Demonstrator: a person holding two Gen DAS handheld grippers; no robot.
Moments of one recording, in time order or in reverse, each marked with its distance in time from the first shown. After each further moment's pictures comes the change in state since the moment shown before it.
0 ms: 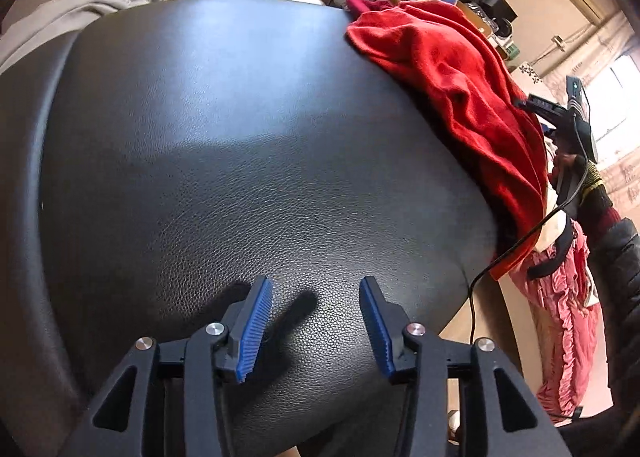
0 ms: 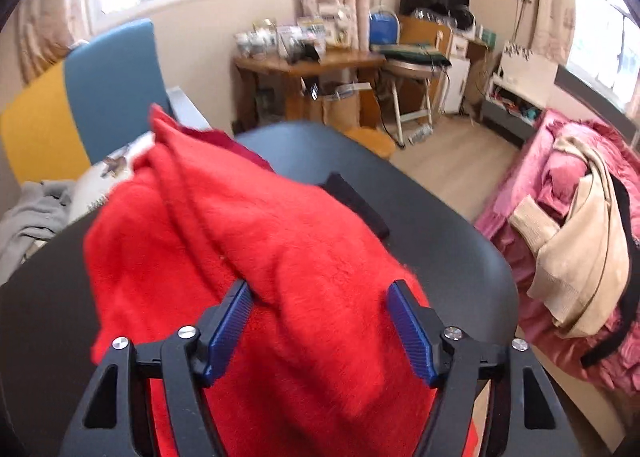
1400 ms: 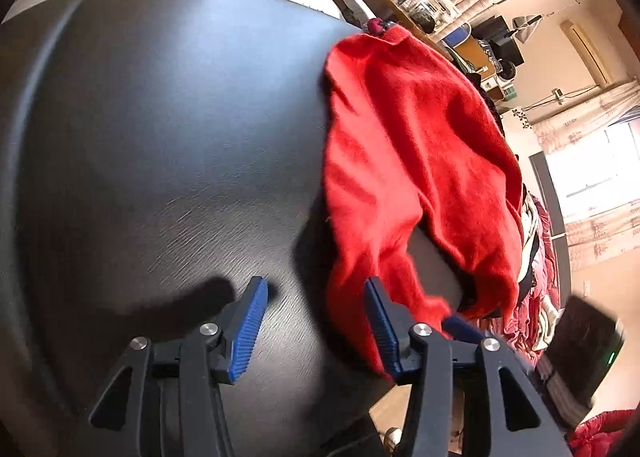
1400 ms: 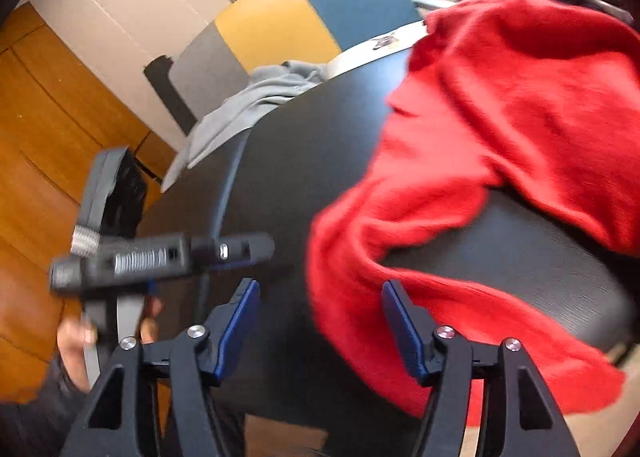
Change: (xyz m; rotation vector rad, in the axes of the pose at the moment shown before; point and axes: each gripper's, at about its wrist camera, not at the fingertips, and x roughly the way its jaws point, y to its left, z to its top) left arm 0.010 0.004 0.054 -0.153 0.010 -0.153; right arm -0.134 0.199 -0.234 -0.172 0.206 0.709
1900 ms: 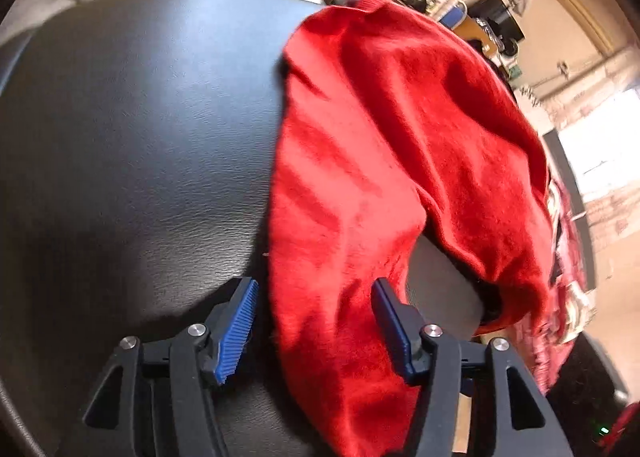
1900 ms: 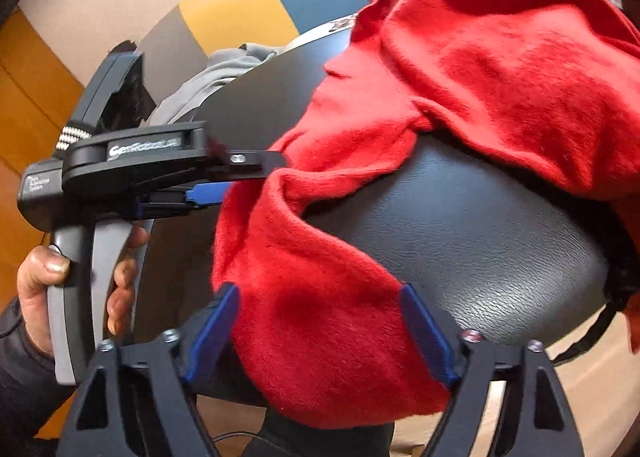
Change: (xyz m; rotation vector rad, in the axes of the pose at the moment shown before) left arm 0.053 -0.046 -0.002 0.098 -0.014 0.108; right arm 0.013 -0.029 -0.025 -0.013 0.051 -0.093
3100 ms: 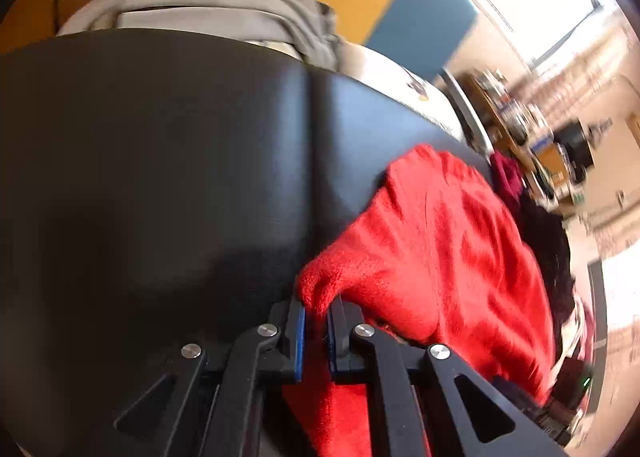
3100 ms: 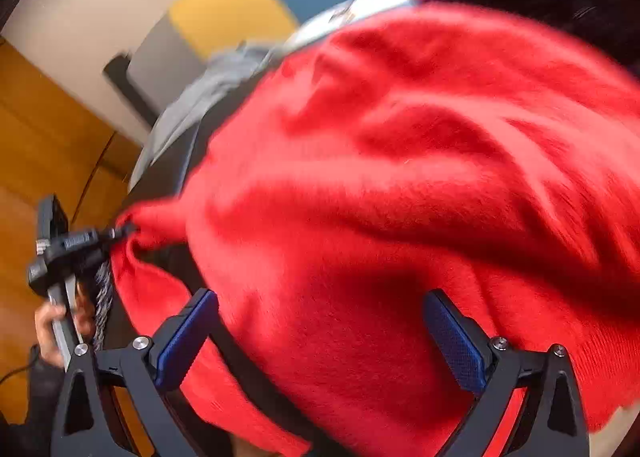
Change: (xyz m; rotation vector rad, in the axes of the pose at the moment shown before) left arm -0.210 0.254 -0.054 -0.398 -0.261 0.162; right arm 0.044 0.030 0.037 0.059 0.105 0.085
